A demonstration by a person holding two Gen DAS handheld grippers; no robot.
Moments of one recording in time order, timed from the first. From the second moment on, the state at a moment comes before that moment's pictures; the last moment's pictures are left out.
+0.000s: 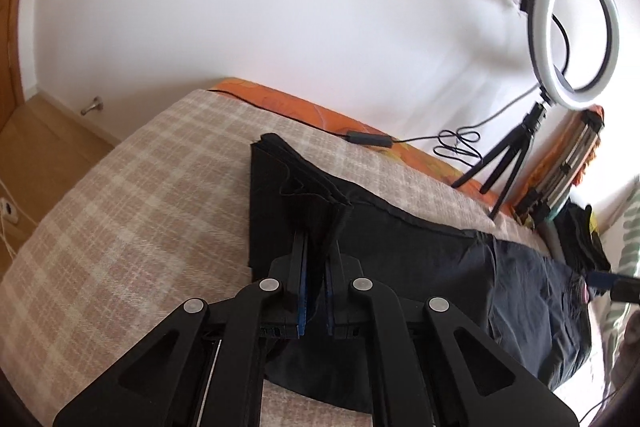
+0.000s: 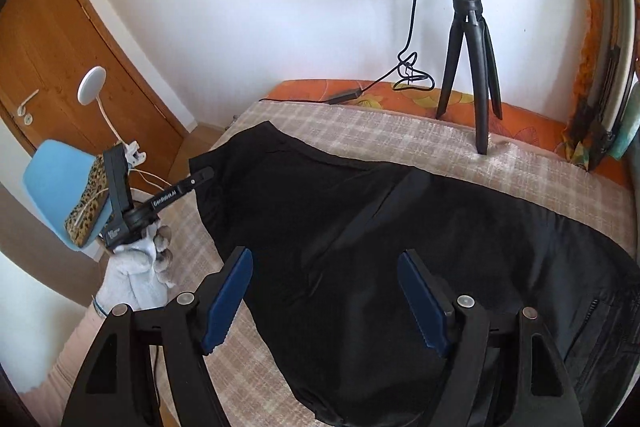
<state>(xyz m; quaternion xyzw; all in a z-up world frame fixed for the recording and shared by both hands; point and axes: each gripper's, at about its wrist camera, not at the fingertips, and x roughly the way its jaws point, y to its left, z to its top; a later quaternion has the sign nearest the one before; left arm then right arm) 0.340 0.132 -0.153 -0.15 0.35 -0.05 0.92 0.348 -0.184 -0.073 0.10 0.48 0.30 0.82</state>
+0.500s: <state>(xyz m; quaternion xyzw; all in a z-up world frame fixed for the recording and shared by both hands) 0.318 0.073 -0.158 -0.10 0.37 -0.13 0.91 0.457 -0.063 -0.133 0.17 0.54 0.39 0.73</state>
